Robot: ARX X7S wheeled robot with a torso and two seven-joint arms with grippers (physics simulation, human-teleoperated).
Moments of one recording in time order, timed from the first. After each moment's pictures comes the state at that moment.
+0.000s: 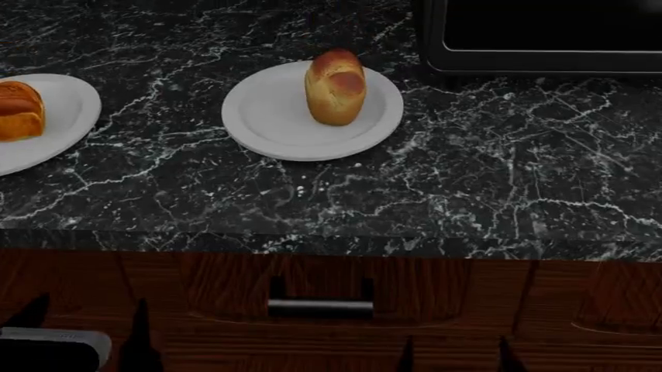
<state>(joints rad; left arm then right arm) -0.11 -0.11 0.05 0.32 -0.07 -0.43 -0.07 0.02 0.11 -0.06 -0.13 0.03 0.12 0.10</state>
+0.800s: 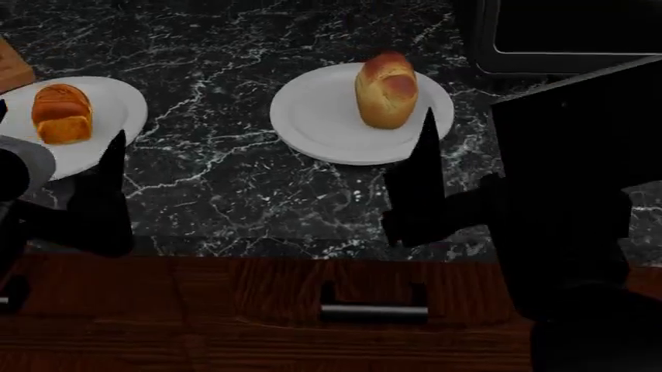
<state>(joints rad) -0.72 -0.22 0.06 0.76 -0.21 -1.33 0.02 0.82 0.34 -0.07 -0.76 0.22 1.40 -0.04</state>
